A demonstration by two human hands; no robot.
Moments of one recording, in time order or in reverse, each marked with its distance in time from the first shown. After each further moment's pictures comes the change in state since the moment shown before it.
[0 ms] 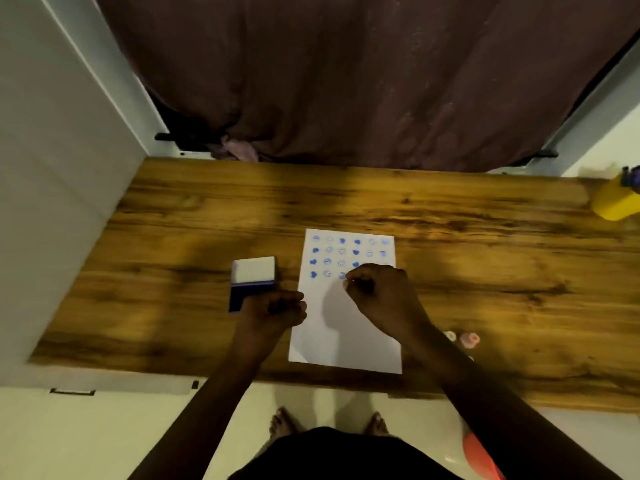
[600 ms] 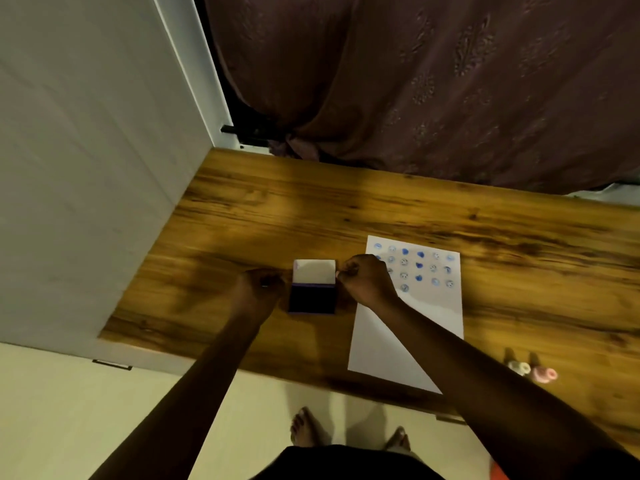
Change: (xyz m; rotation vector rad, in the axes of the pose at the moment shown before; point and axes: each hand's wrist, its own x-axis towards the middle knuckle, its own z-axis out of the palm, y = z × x) left_hand 0.069 -0.022 -0.131 0.324 0.249 0.030; right_hand 0.090 -0.068 0.124 0.024 -0.151 0.193
